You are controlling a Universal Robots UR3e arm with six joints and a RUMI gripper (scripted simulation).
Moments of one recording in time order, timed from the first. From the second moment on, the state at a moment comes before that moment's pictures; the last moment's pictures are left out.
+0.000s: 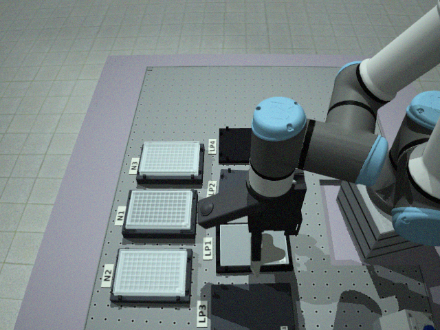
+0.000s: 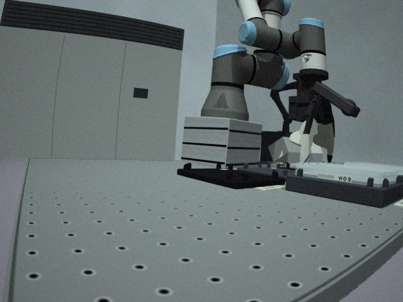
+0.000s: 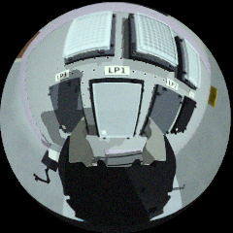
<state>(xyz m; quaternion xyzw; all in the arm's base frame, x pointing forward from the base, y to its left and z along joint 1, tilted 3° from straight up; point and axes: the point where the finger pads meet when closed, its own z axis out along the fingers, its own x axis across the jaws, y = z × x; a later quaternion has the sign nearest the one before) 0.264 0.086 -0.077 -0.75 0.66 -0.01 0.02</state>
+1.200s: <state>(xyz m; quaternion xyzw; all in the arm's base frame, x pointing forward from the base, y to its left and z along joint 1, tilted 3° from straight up) 0.264 0.086 -0.058 -0.75 0.66 -0.01 0.02</state>
